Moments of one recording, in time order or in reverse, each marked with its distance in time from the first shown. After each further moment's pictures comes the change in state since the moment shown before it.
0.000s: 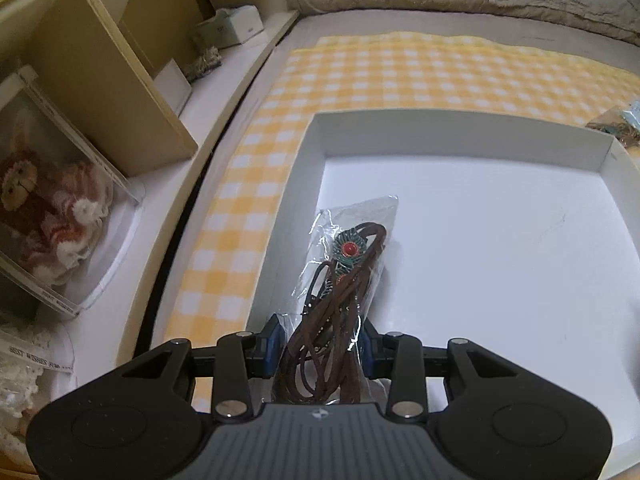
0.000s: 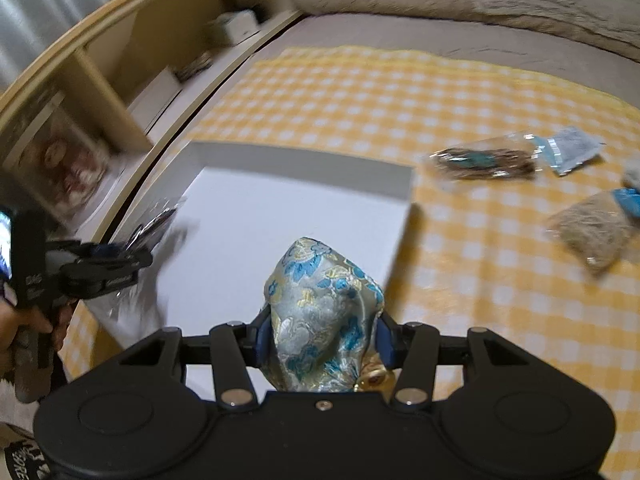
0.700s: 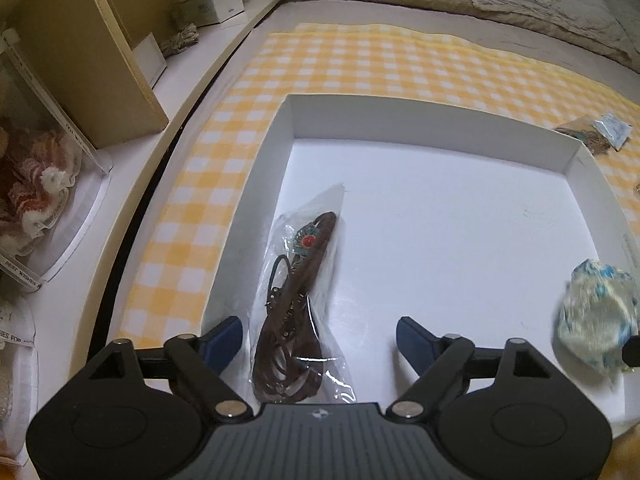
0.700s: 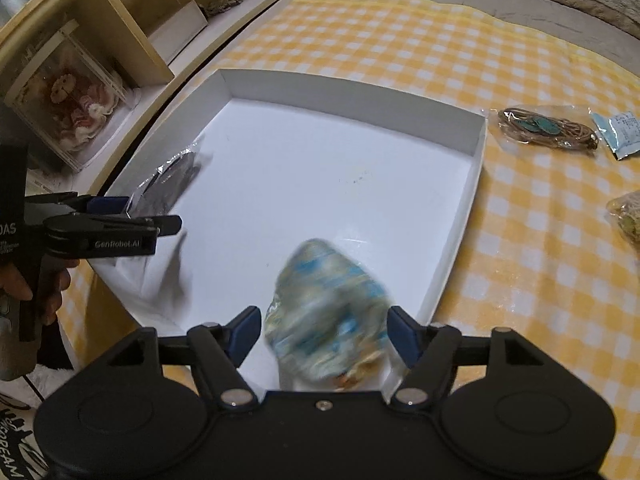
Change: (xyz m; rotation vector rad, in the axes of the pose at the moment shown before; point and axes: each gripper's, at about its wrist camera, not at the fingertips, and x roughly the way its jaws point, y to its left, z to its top) left arm -0.007 0.000 -0.008 -0.053 0.036 -0.133; right arm 0.043 0.028 -0.009 -0.079 0.137 0.027
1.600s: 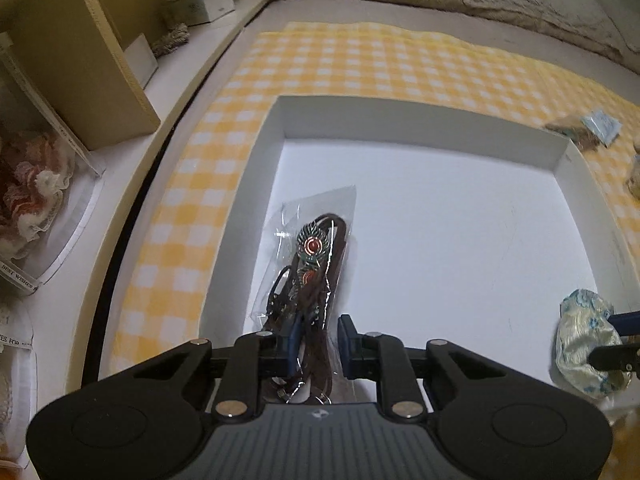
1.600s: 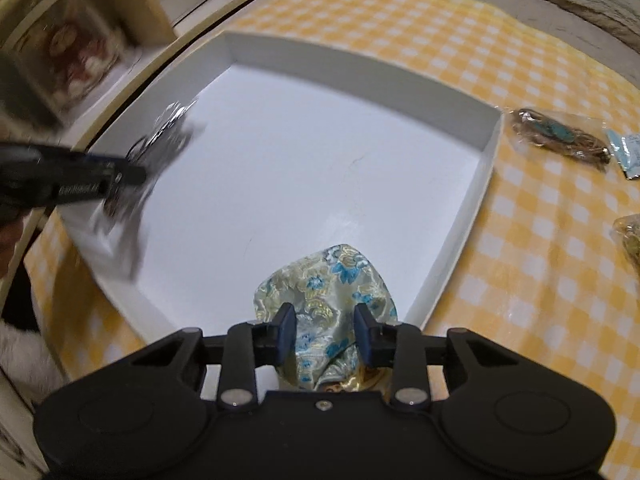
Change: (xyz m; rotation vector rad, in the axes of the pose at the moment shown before) left arm -0.003 0.003 0.000 0.025 0.017 -0.035; right arm 0.021 0.009 -0.007 -0.119 0.060 -0.046
